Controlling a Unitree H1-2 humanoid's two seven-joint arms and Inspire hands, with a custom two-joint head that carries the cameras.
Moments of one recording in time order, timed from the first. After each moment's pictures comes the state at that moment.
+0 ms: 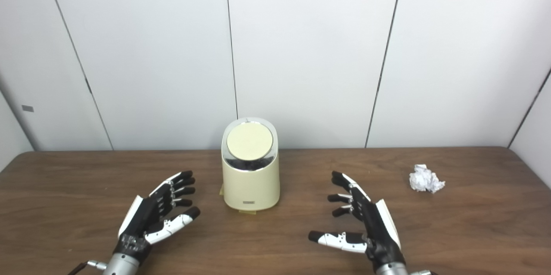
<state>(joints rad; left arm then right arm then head) -0.20 0.17 0.00 0.17 0.04 -0.21 -0.13 -0.11 -0.13 0.03 -0.02 -0.20 -0.09 -0.02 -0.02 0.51</state>
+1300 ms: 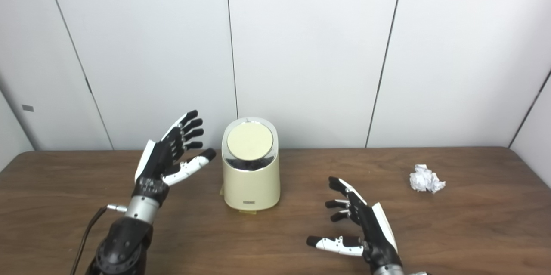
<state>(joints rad) -0.45 0.12 -0.01 0.15 0.13 -0.07 -0.04 -0.11 -0.13 0.04 0.03 -0.22 -0.09 -0.02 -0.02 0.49</state>
